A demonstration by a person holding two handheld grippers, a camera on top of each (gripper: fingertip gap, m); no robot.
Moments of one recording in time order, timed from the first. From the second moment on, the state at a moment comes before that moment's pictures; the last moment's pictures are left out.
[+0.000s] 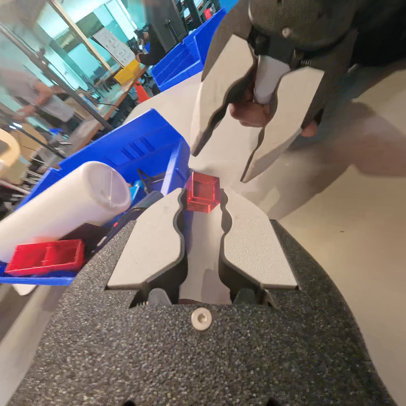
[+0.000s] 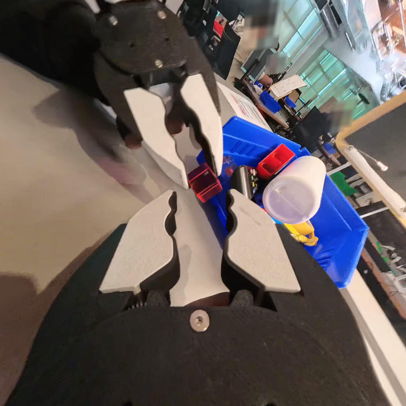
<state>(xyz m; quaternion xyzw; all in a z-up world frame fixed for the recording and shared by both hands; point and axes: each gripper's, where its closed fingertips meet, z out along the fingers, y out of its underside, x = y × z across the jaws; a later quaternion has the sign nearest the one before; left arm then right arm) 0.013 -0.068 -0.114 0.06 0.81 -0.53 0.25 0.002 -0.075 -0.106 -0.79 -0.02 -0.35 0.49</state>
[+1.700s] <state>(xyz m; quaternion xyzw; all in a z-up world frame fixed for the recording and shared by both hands) 0.031 -0.076 -0.119 0.08 0.78 -0.39 0.49 0.022 -0.064 -0.102 -0.76 0.24 -0.17 0.58</state>
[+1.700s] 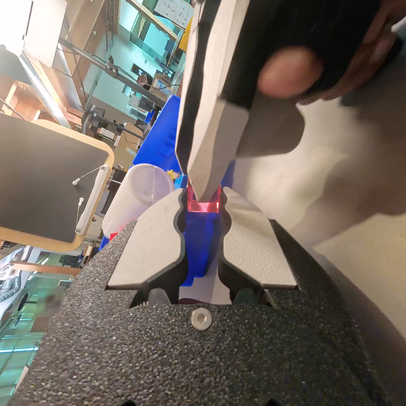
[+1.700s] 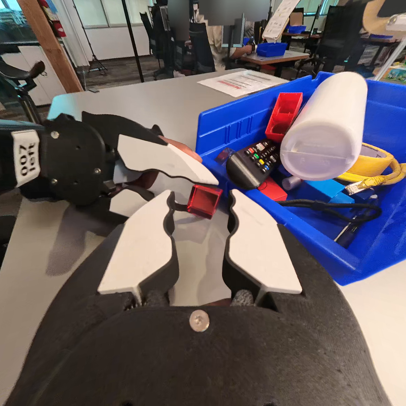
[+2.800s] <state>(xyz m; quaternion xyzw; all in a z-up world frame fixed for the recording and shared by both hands) -0.024 -0.089 -0.100 -0.14 0.76 -0.62 -0.14 -0.009 -0.060 -0.088 -0.72 -0.10 -0.53 0.44</state>
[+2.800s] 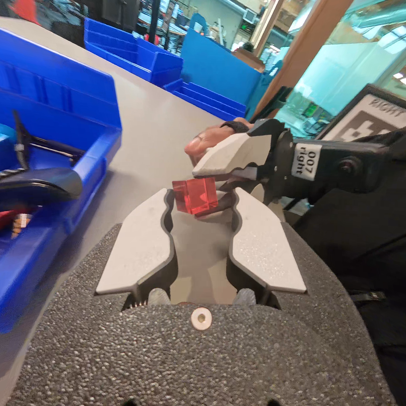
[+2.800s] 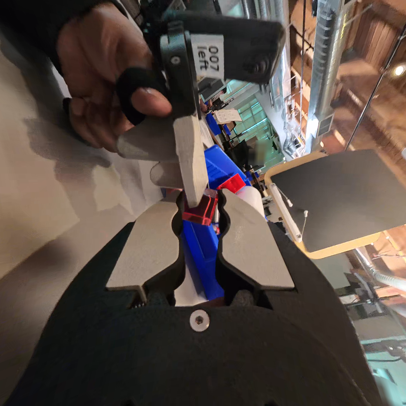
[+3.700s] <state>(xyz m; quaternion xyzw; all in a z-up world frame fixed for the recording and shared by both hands) -0.002 -0.076 -0.090 0.06 0.76 -0.55 0.34 -0.019 -0.058 -0.089 -0.77 0.05 -0.22 0.60</state>
